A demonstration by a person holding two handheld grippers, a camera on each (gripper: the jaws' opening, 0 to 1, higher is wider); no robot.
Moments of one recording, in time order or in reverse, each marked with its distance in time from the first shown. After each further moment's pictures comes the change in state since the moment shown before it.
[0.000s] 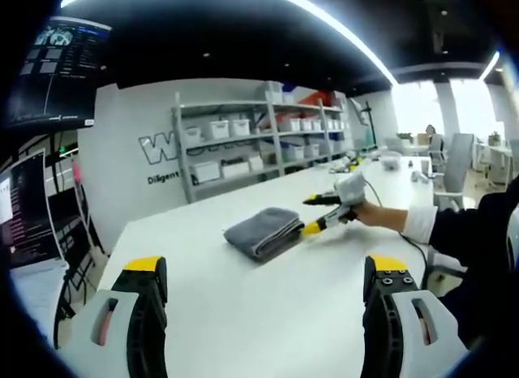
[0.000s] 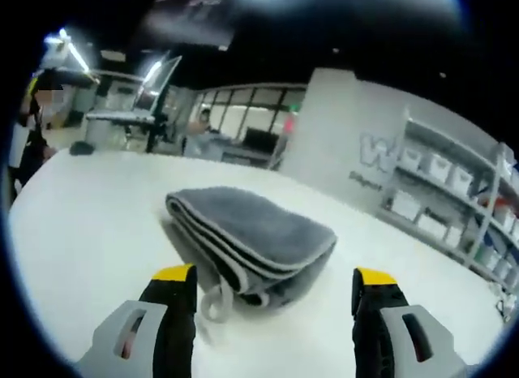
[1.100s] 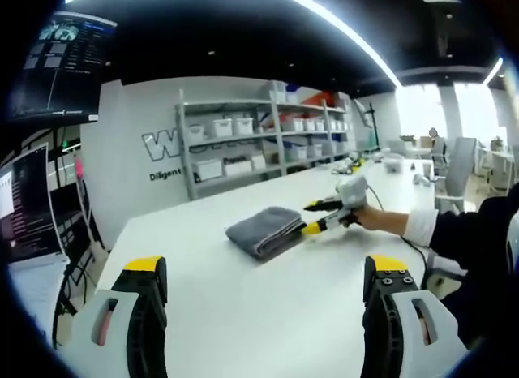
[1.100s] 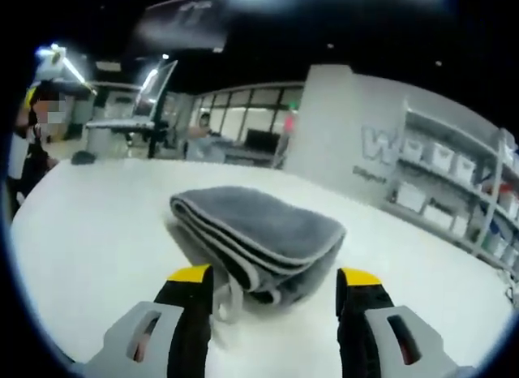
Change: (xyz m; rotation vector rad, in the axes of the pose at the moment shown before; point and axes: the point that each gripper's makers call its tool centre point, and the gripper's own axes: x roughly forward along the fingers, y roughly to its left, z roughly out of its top) left arm -0.005 0.004 -0.003 -0.023 0.005 0.010; right arm 0.002 0.011 -0.005 0.053 -0.001 0.024
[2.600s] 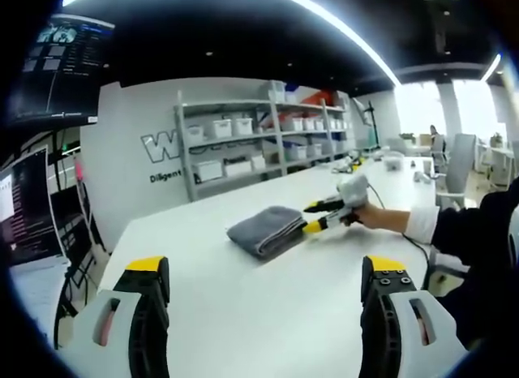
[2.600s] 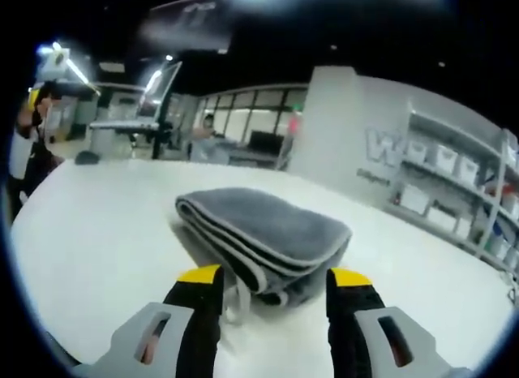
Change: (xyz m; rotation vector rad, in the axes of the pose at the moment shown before) left arm 0.002 0.003 -0.001 0.015 -0.002 0.002; right arm 0.002 0.005 0.002 -0.004 -0.008 0.023
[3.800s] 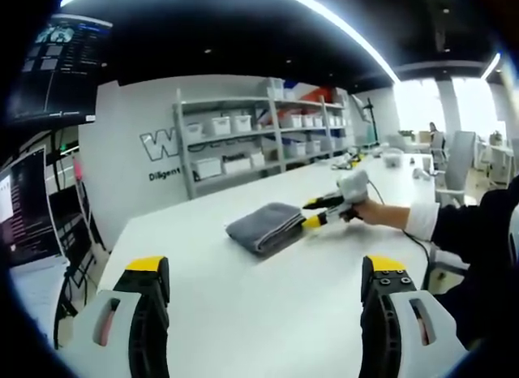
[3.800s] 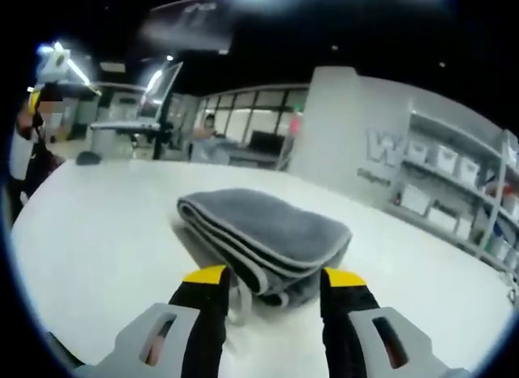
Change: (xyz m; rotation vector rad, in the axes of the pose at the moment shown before) left arm 0.003 -0.002 -0.003 0.007 0.018 -0.005; right arm -0.001 0.000 0.002 0.000 -0.003 0.003
